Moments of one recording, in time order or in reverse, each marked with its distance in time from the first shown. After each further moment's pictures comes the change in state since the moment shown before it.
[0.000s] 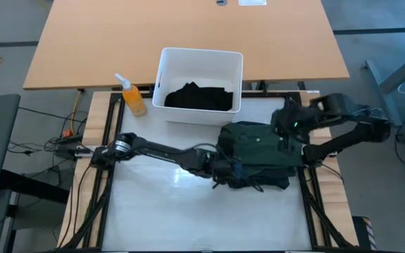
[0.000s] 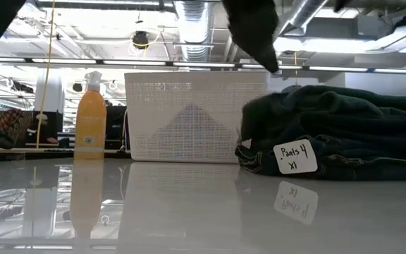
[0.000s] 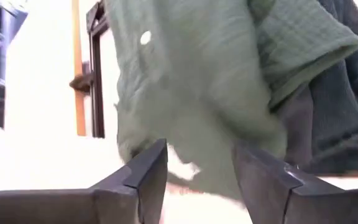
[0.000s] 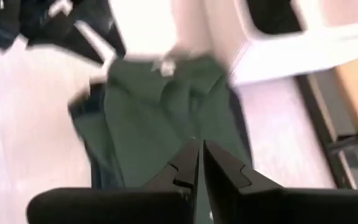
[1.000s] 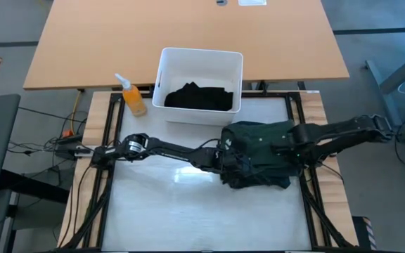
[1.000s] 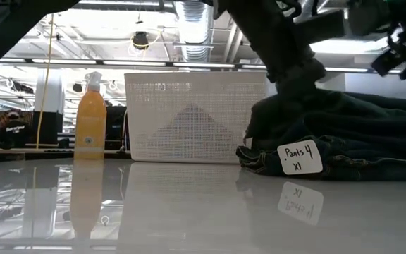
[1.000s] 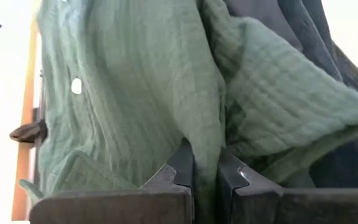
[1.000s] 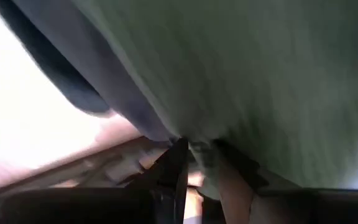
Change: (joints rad) left arm 0.055 0.161 0.001 0.315 0.204 0.084; right arm 0.054 -0.078 -0.747 -0.083 -0.330 0.292
